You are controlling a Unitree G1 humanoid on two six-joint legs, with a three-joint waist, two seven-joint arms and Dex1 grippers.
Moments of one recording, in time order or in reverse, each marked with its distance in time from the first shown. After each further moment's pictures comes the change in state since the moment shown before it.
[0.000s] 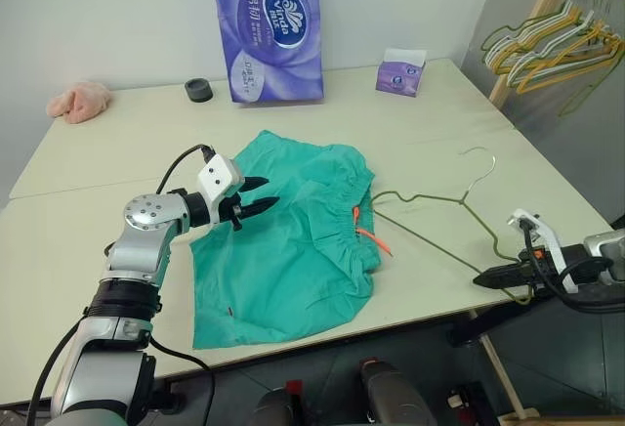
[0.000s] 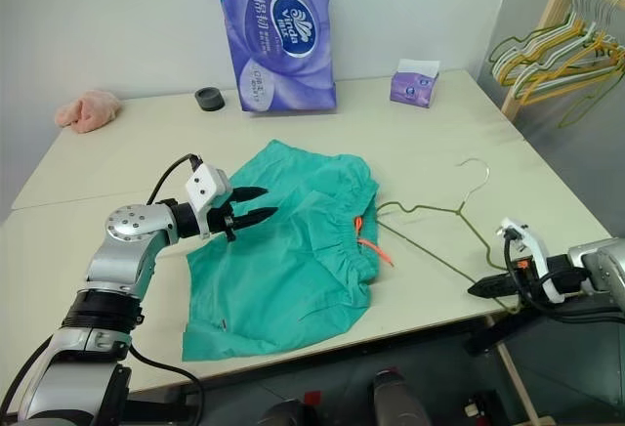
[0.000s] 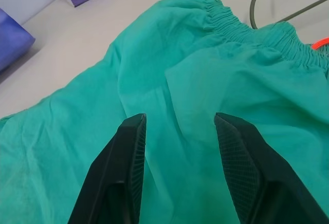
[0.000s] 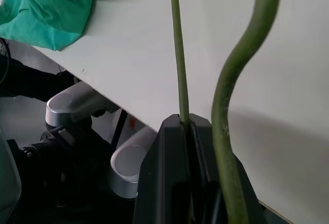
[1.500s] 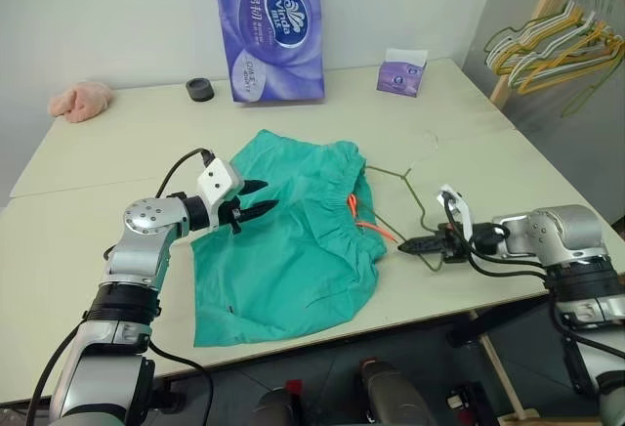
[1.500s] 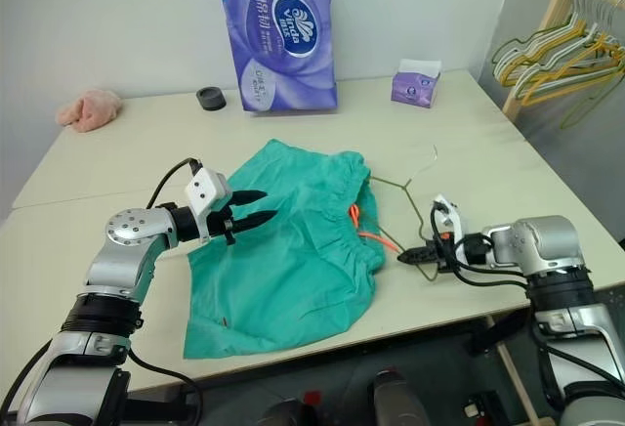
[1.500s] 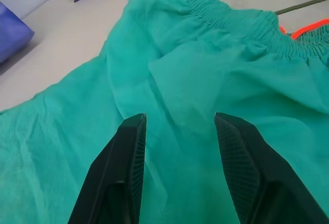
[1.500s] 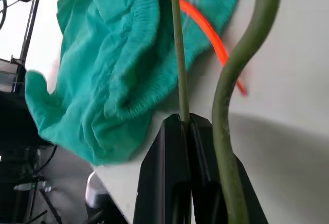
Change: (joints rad) left arm 0.021 0.000 0.003 -0.009 0.000 -0.003 0.016; right arm -0.315 0.511 -0.040 0.227 0.011 0.097 -0.333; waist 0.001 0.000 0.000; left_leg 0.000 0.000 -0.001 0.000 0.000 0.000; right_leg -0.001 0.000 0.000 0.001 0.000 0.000
